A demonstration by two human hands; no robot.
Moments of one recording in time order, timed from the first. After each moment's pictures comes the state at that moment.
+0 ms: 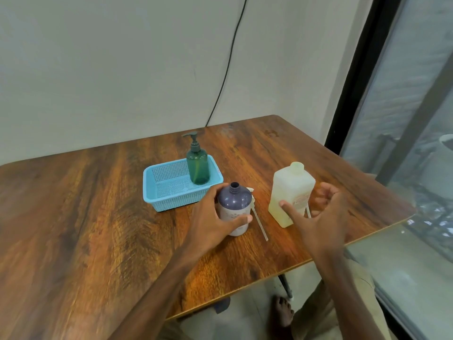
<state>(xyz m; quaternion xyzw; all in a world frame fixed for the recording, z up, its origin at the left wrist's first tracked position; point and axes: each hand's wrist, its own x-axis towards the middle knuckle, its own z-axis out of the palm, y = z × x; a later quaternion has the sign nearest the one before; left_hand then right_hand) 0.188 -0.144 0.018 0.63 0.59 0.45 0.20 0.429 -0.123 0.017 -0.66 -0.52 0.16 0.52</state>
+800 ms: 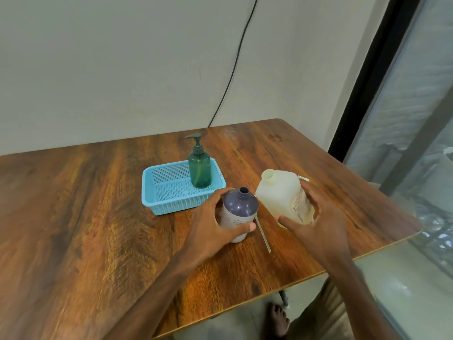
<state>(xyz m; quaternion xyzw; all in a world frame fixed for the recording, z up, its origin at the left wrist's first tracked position) 0.184 -0.136 0.016 0.64 0.55 0.49 0.22 0.435 -0.107 0.030 -0.53 -0.71 0.15 0.44</state>
